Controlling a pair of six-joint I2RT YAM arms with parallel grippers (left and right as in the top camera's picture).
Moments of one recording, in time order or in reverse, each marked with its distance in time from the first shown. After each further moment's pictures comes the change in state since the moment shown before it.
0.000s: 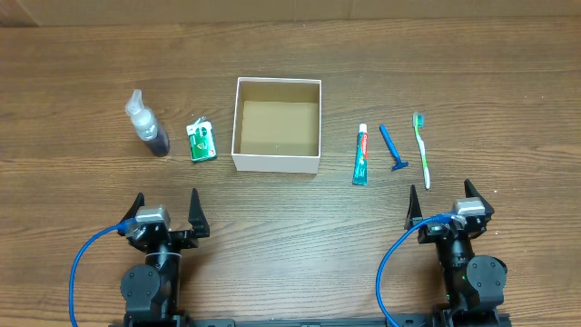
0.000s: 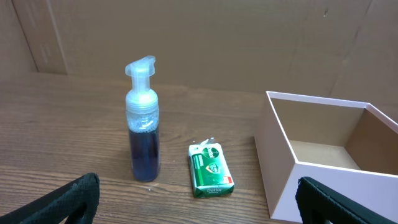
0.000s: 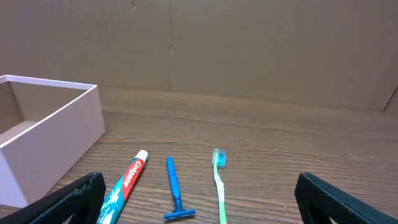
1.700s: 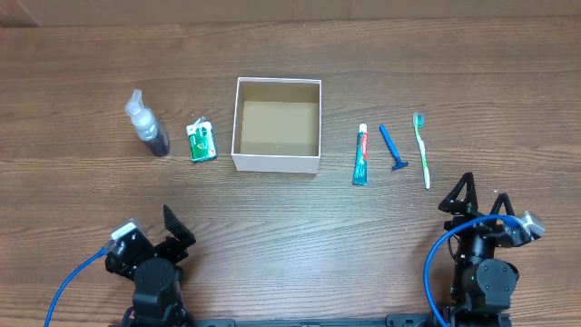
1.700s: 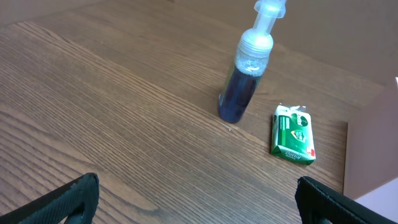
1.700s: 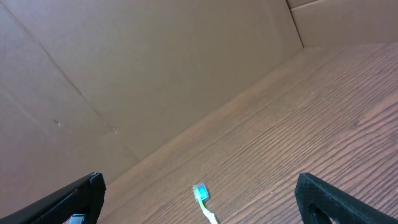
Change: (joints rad) left arm -0.203 0.004 0.144 -0.467 -0.562 -0.346; right arm -0.139 0.003 -0.001 0.070 0.228 0.609
